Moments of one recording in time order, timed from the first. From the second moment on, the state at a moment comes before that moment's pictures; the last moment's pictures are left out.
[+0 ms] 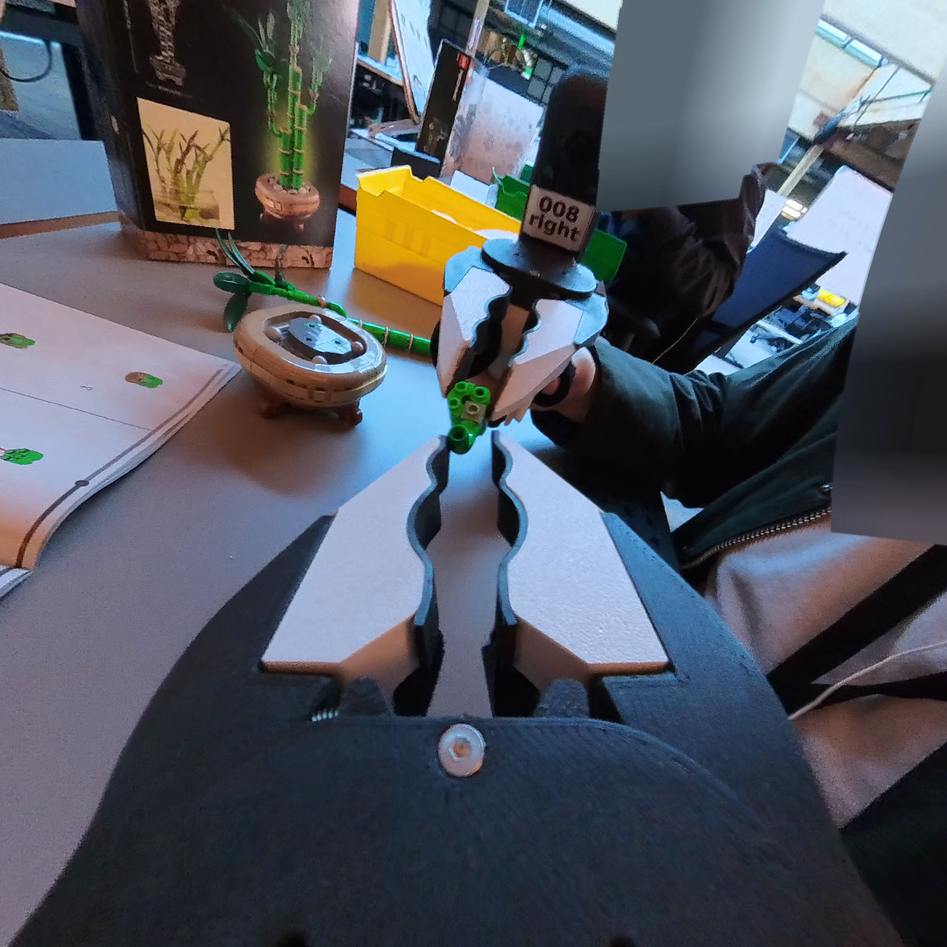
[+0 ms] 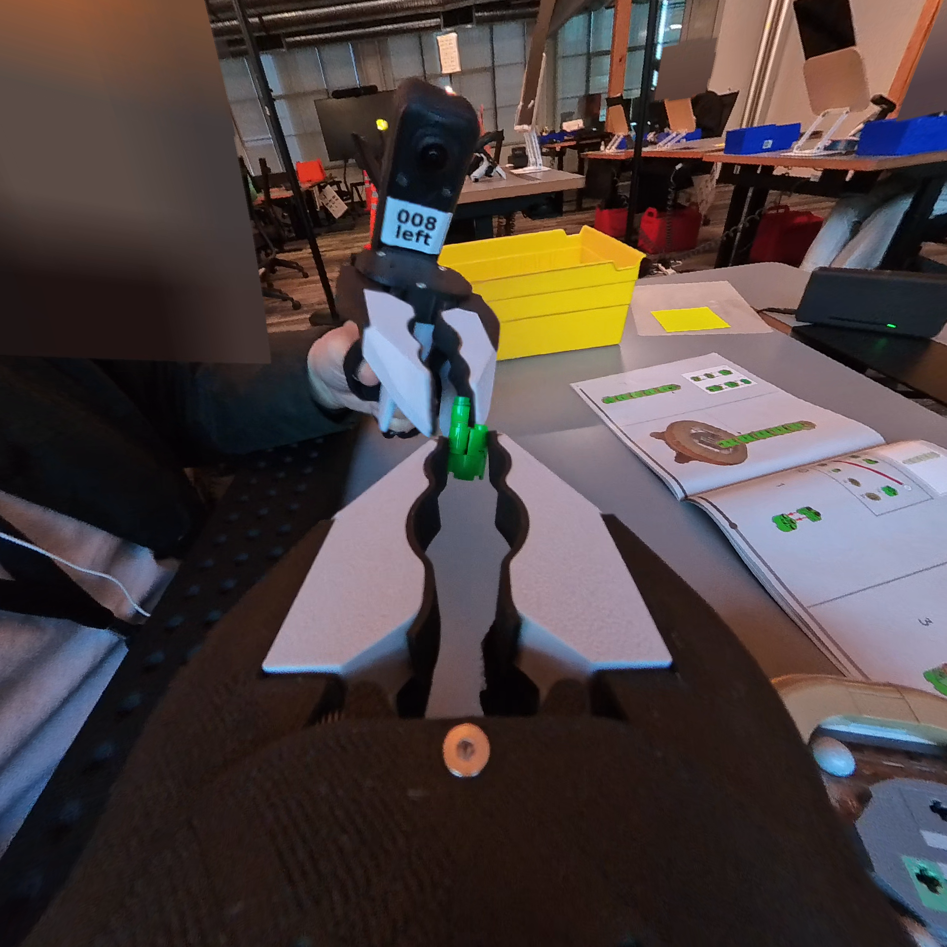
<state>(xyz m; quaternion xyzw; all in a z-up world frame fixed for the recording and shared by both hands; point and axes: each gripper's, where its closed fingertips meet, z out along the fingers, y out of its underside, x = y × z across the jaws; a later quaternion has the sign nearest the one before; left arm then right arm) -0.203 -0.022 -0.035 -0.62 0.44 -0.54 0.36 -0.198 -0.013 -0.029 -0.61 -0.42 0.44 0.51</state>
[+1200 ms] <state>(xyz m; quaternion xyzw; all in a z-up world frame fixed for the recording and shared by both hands) -0.250 -0.005 -0.016 -0.60 0.43 -0.57 0.37 -0.159 -0.011 -0.034 -0.65 -0.39 0.49 0.43</state>
